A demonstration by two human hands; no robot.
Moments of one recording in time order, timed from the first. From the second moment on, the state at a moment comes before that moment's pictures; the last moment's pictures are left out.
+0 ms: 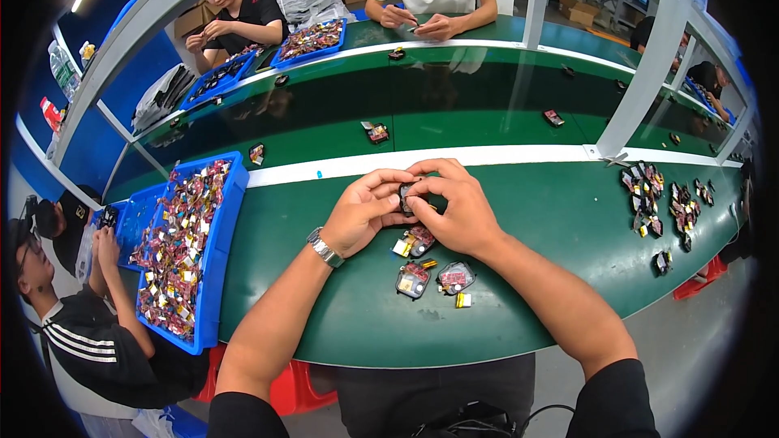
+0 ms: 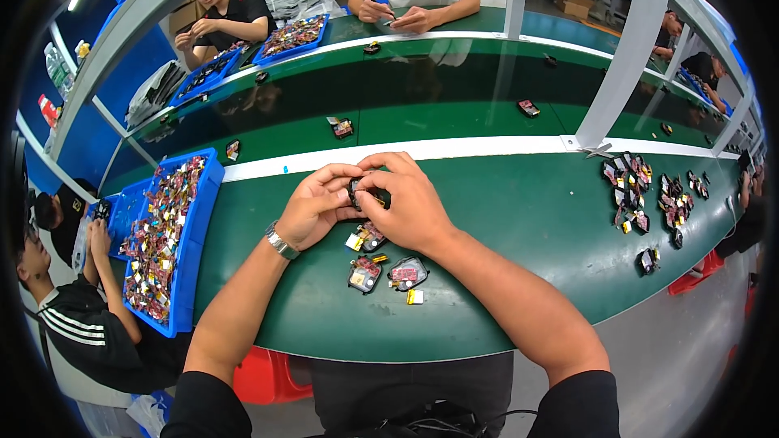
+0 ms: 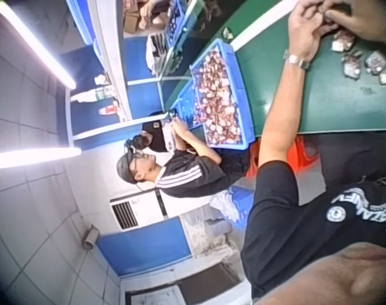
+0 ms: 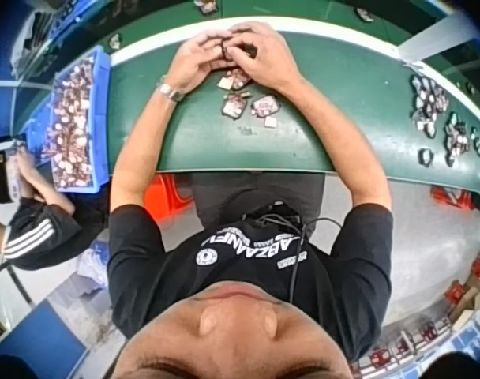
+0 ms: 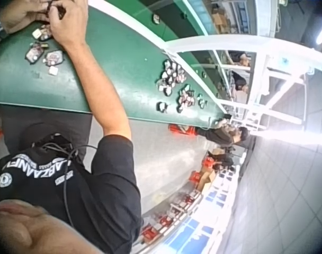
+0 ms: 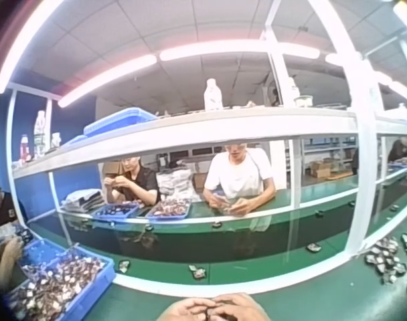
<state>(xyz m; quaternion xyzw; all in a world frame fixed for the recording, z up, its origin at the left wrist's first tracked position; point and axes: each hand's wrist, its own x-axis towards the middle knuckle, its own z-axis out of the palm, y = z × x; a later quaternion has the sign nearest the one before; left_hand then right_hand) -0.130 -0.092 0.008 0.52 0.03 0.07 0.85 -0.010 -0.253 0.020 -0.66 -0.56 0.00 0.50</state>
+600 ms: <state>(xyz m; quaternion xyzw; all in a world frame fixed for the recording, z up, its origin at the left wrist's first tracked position) -0.130 -0.096 0.008 0.57 0.05 0.08 0.82 -0.018 -0.251 0.012 -0.68 -0.54 -0.04 0.49</state>
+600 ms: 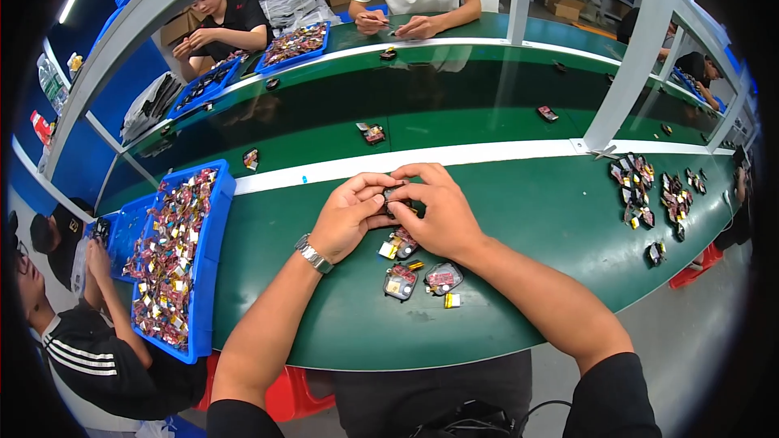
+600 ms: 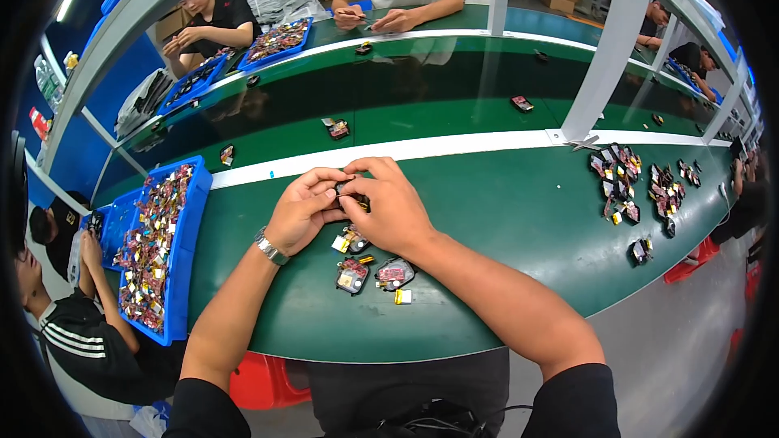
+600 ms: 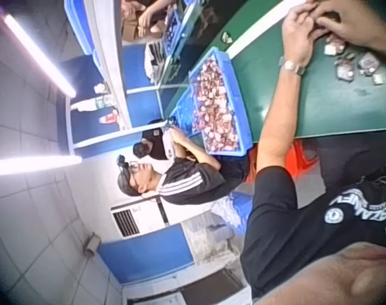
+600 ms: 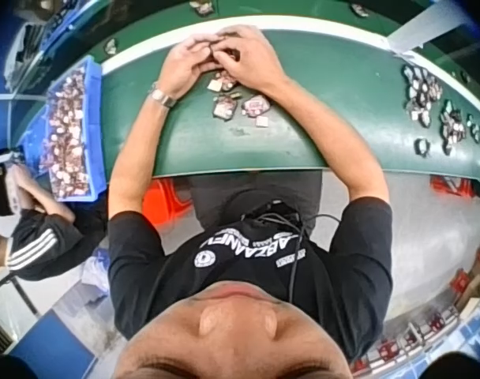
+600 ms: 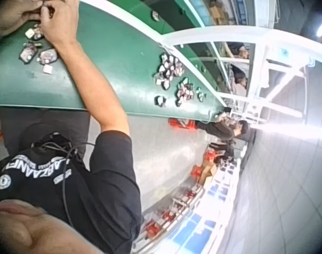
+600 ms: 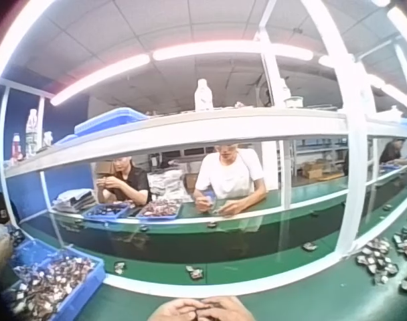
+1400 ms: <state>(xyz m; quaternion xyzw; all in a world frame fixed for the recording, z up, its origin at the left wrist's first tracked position) -0.148 -0.080 -0.002 0.61 0.08 0.19 0.76 -0.032 -0.225 -0.001 -0.59 -0.56 -0.07 0.58</state>
